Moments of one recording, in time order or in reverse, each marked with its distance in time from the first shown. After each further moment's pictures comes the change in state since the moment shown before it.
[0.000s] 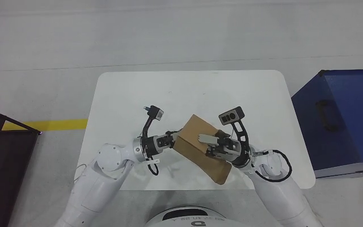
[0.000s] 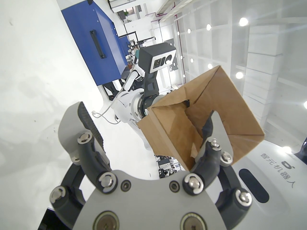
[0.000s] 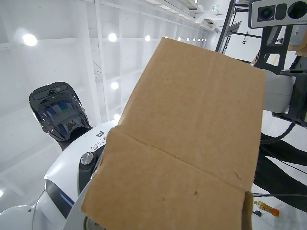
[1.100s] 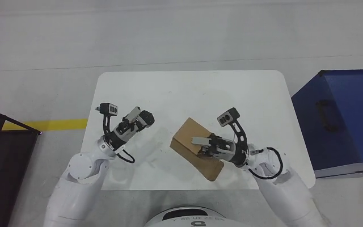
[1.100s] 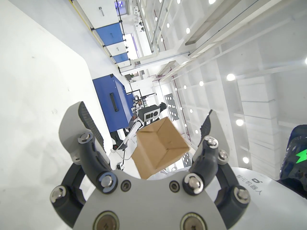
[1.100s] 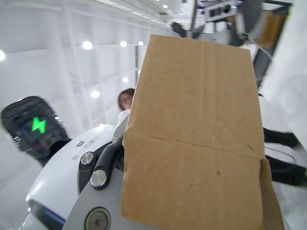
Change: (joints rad) left arm 0.168 0.028 -0.298 0.032 -0.130 -0.113 0.209; right arm 0.007 0.030 0.065 -0.062 -0.295 0.276 -0.060
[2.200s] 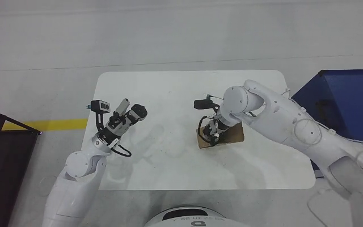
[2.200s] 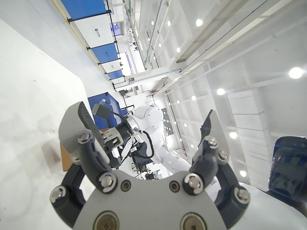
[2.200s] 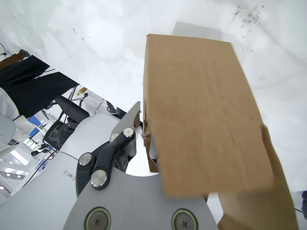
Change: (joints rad) left arm -0.010 -0.002 -0.014 0.012 -0.038 -0.004 0.037; right arm 1.162 0.160 -0.972 0.419 -0.567 0.513 0.386
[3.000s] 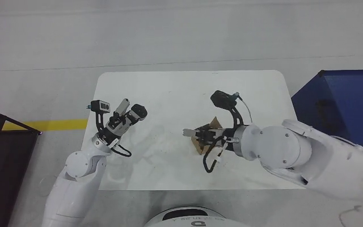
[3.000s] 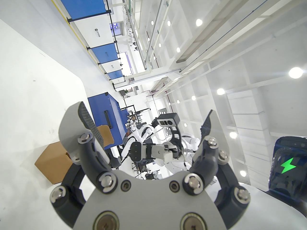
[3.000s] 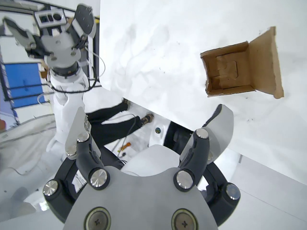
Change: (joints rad) left arm 0.000 0.000 0.000 0.000 0.000 0.000 0.000; right arm -0.339 0.367 0.316 -0.800 0.528 0.447 -1.020
